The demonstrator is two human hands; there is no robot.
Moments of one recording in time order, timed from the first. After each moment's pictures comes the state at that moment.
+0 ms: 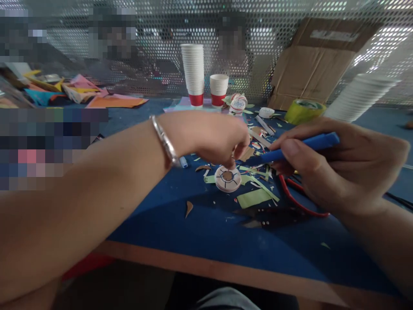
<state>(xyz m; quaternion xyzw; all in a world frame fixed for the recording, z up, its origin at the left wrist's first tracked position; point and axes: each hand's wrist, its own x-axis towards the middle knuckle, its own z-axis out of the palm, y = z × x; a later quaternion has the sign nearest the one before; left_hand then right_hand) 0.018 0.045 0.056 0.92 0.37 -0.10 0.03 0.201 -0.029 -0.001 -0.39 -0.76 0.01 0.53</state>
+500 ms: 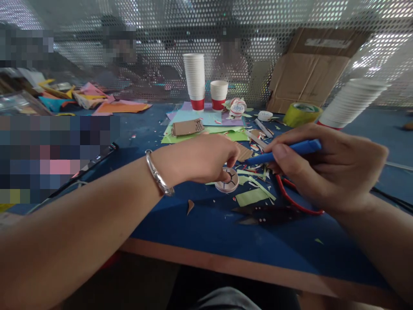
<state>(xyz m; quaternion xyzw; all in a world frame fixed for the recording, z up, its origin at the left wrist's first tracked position) 0.001 0.022 0.035 0.92 0.38 -0.05 0.07 0.203 -0.031 0.002 -0.38 -0.77 -0.01 0.51</state>
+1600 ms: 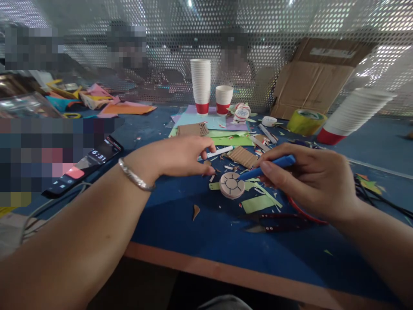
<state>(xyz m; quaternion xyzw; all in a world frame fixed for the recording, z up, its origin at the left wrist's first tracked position) -0.058 0.044 0.023 0.87 0.47 -0.02 0.13 0.197 -0.026 -0.004 -0.41 -0.80 0.14 0.42</state>
